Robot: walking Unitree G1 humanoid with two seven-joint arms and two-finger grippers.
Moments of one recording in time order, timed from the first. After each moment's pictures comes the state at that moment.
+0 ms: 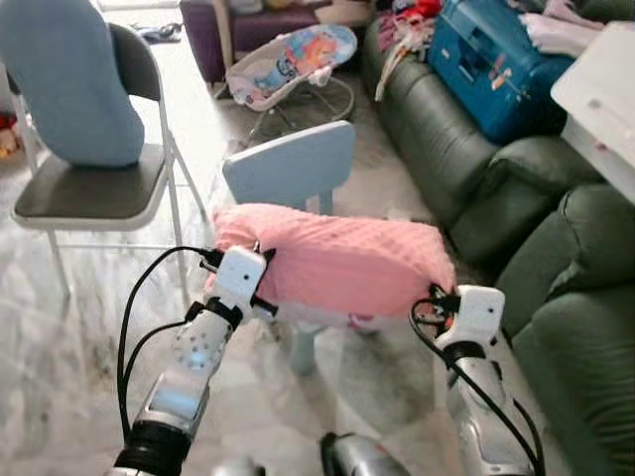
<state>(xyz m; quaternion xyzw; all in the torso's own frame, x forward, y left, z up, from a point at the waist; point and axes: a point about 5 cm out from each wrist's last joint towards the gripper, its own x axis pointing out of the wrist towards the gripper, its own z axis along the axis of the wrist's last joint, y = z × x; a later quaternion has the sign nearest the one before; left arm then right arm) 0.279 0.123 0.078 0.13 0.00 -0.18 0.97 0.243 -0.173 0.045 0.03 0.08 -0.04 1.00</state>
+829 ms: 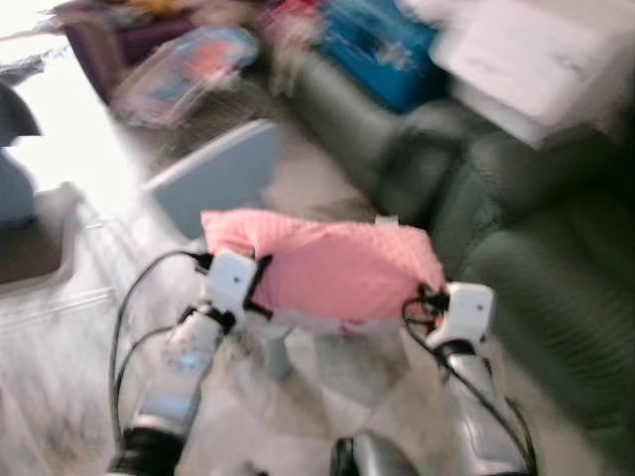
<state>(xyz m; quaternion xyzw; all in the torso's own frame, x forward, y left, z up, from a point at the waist) 0.278 0.117 0.079 0.10 0.01 -0.22 0.97 0.240 -0.173 0.040 0.03 0.10 -0.03 0.99</state>
